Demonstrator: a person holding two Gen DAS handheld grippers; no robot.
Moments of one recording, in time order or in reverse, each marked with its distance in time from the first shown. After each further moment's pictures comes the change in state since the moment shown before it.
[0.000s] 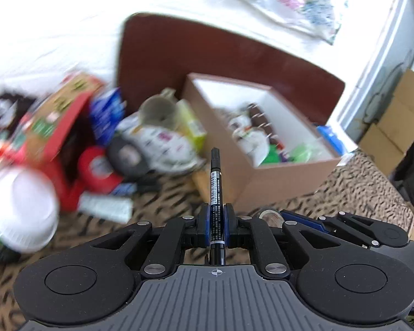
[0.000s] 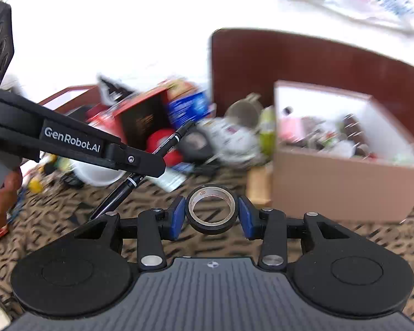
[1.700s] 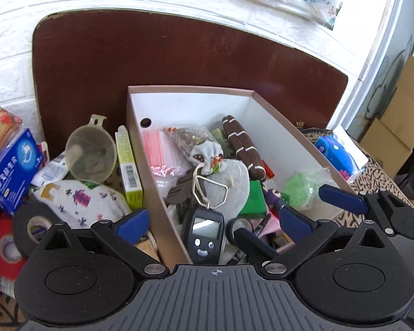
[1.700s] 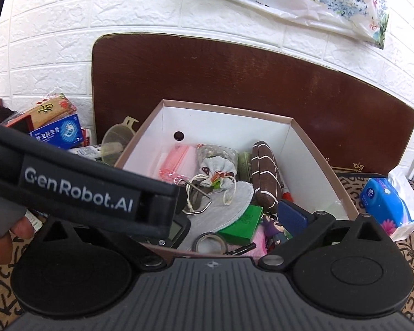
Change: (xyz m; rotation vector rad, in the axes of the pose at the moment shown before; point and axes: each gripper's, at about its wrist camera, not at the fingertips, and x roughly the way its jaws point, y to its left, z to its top) left arm 0.133 -0.050 0.061 0.041 0.024 0.001; right arm 0.071 -0.110 0.046 -0.013 -0.018 -0.279
